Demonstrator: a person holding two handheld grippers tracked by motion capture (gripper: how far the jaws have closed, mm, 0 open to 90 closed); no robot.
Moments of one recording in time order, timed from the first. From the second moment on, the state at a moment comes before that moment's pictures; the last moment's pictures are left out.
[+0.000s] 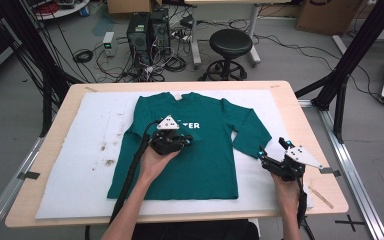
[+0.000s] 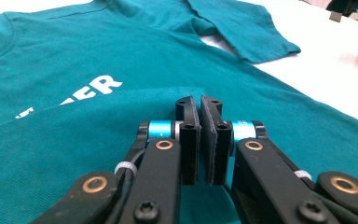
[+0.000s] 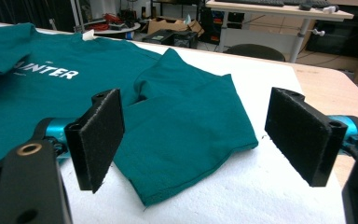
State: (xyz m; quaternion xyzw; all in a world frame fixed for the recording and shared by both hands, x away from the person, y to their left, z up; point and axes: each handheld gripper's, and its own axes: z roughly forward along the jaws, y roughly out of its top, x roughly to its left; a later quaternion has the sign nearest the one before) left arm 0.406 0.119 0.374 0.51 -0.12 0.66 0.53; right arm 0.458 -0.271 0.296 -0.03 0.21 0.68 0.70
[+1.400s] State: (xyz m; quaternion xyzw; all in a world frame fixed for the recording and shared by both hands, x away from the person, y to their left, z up) left arm 0.410 0.282 0.414 0.37 0.11 0.70 0.60; right arm 0.458 -0.271 0.297 -0.03 0.21 0.68 0.70
